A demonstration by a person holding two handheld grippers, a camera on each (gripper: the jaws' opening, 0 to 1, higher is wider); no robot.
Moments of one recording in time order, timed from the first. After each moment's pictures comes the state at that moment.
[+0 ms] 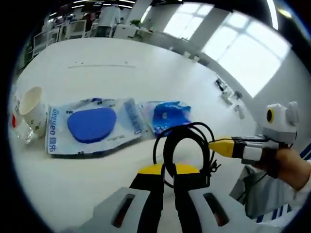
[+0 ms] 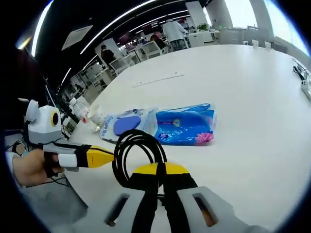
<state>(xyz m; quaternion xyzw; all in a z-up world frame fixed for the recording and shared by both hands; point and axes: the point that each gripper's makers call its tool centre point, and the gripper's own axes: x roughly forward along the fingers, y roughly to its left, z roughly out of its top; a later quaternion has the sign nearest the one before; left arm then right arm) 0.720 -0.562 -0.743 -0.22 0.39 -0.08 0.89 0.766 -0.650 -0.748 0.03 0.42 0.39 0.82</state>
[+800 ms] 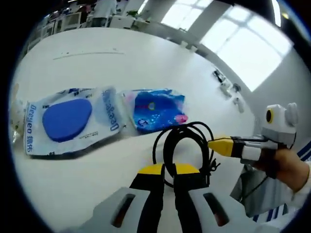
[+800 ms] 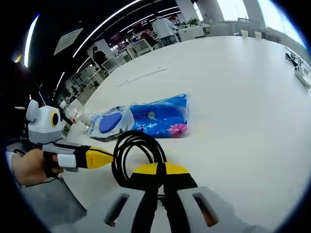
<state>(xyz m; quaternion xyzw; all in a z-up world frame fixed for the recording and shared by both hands) 0.741 -0.593 -0.774 -0.23 0.43 -0.09 0.87 0.779 -0.684 -0.773 0.04 0.44 0.37 0.82</state>
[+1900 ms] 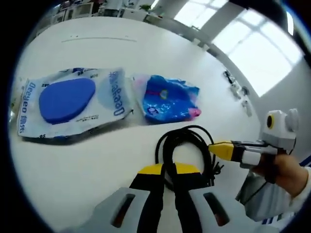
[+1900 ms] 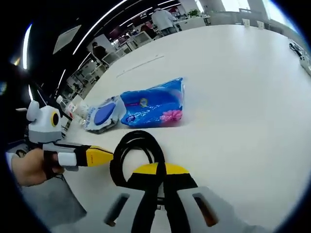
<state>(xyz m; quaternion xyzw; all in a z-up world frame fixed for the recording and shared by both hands) 0.737 -0.598 -0.800 -0.26 0.45 -0.06 0.85 0.781 -0.686 -0.806 0.05 0.47 0.38 0.79</state>
